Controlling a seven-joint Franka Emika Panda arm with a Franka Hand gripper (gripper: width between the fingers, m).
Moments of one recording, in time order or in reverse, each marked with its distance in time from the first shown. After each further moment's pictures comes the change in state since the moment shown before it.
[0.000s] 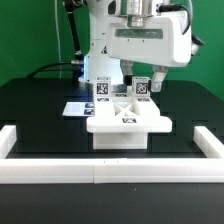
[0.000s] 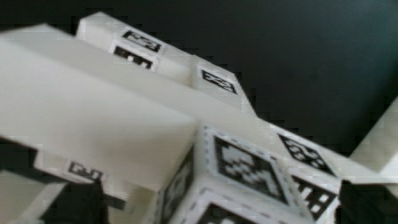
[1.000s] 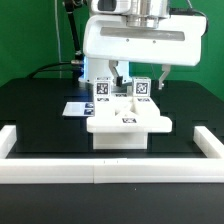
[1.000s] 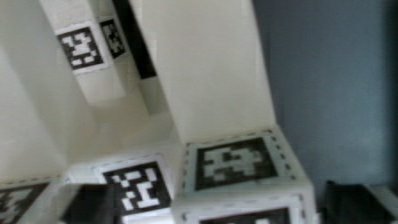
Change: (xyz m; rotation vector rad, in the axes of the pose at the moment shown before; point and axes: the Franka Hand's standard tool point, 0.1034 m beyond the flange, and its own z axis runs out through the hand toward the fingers) arm 0.005 0.004 0.000 -0.018 0.006 -0.755
